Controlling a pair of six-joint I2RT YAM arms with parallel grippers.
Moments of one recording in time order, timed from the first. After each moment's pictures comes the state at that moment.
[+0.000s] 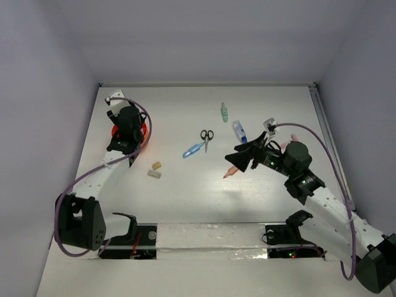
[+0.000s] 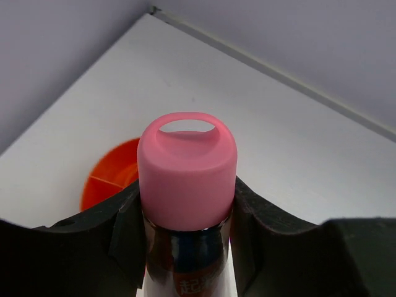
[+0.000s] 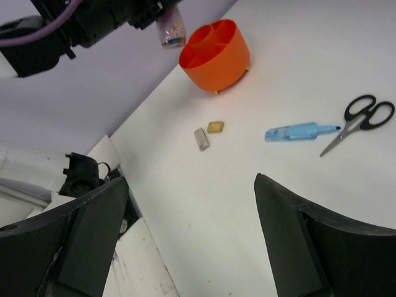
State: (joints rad) left arm -0.25 1.21 0.83 0.12 -0.60 -0.38; right arm 0.52 0.81 0.58 0.24 -0.48 0.55
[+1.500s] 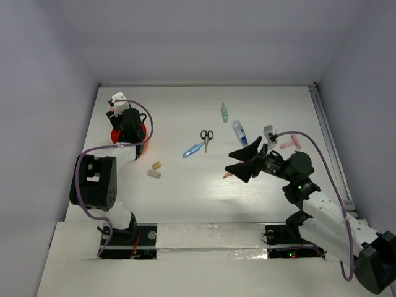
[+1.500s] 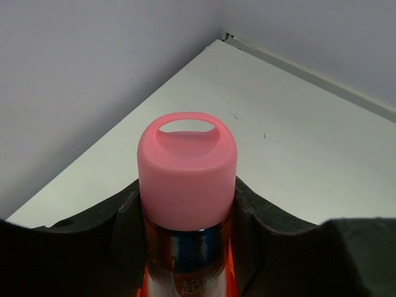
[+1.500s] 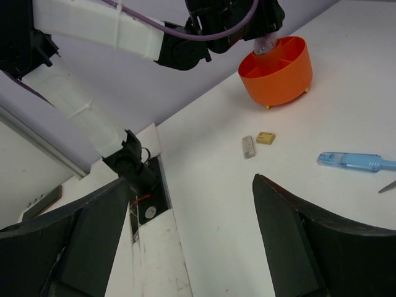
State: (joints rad) left arm -0.13 1.59 0.78 0.65 -0.78 -0.13; right arm 0.52 0.80 0.40 0.61 -0.67 0.63
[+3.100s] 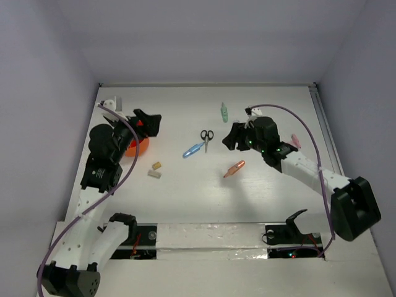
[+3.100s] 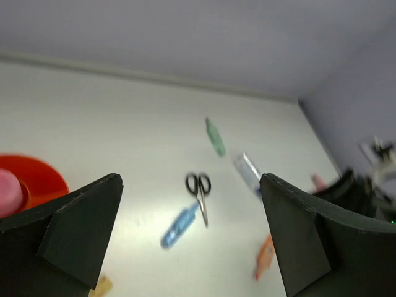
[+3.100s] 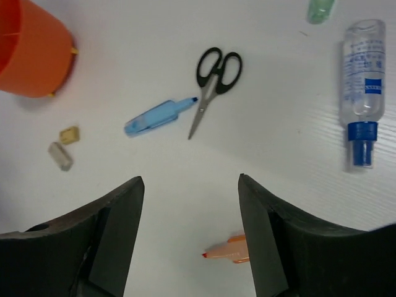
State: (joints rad) left arm -0.20 0.81 0.89 -0.06 0.10 -0.45; right arm 0.51 1.27 0.79 0.06 -0.15 0.44
